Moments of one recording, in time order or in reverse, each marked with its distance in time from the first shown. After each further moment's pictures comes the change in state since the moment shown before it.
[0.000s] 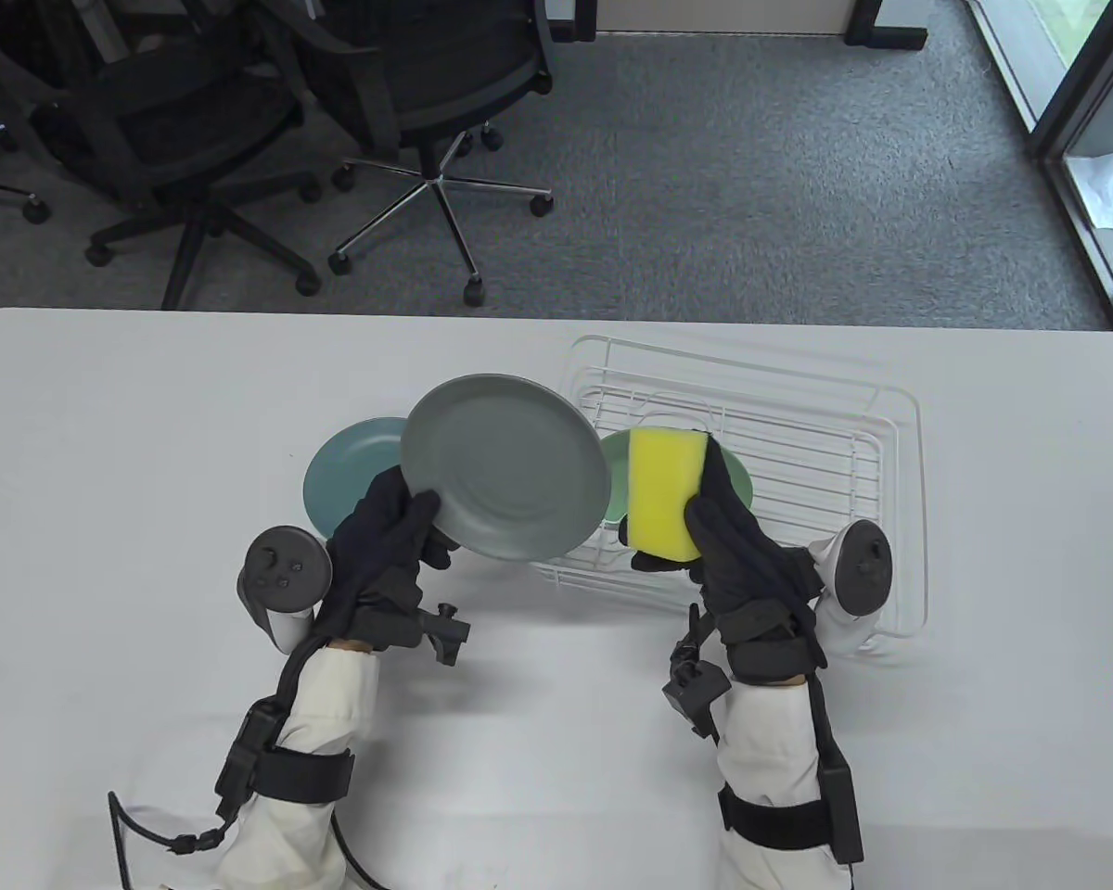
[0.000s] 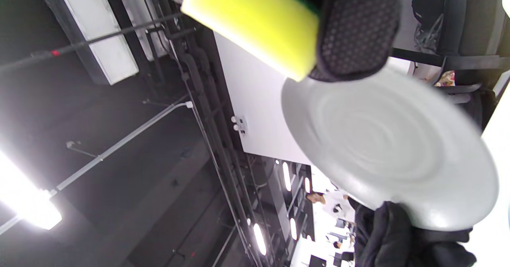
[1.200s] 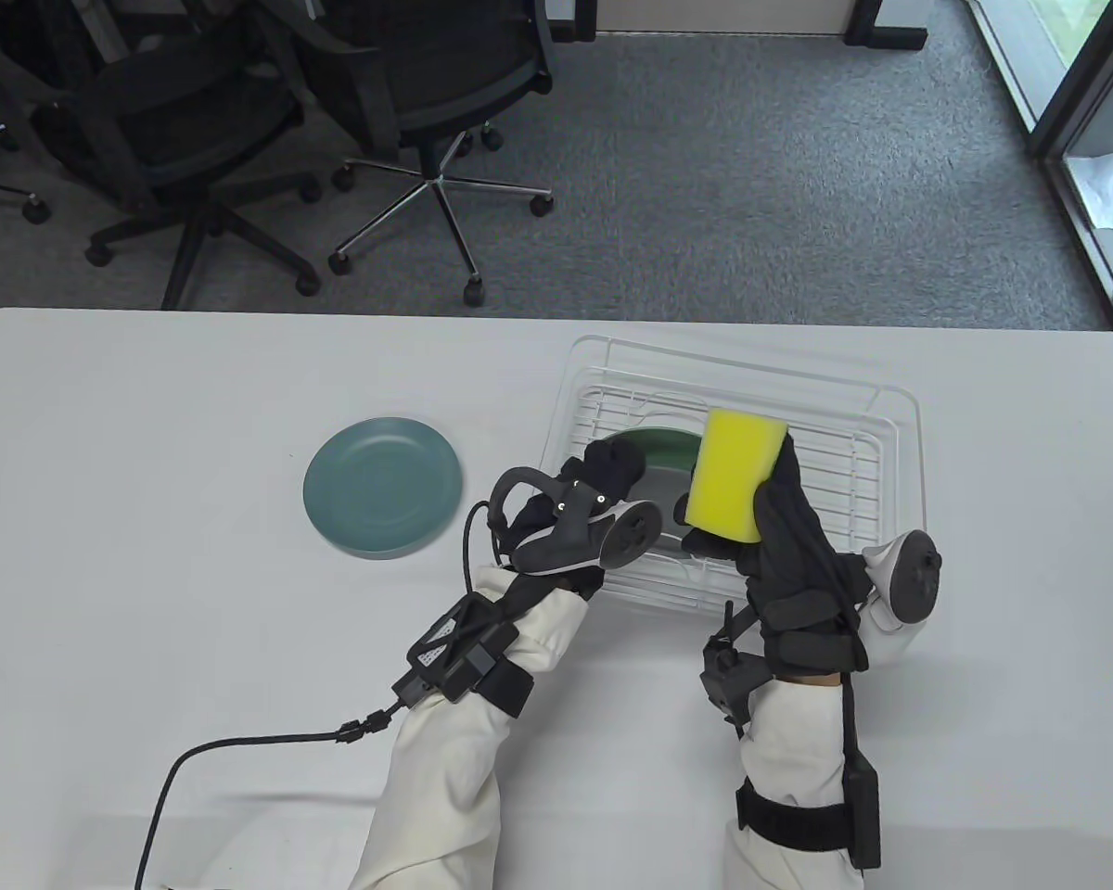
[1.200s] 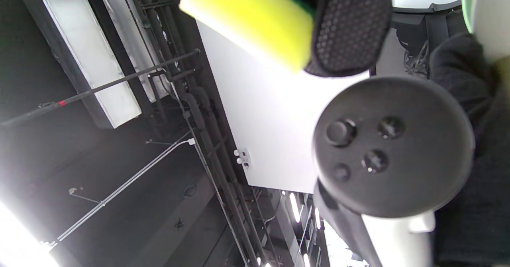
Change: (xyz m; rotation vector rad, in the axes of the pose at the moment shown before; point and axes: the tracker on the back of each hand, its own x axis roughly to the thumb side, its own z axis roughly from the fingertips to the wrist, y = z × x) left_hand 0.059 -0.190 -0.047 -0.443 -0.364 -1.017; right_hand -0.003 -0.029 0.011 -0.120 0.023 -0.062
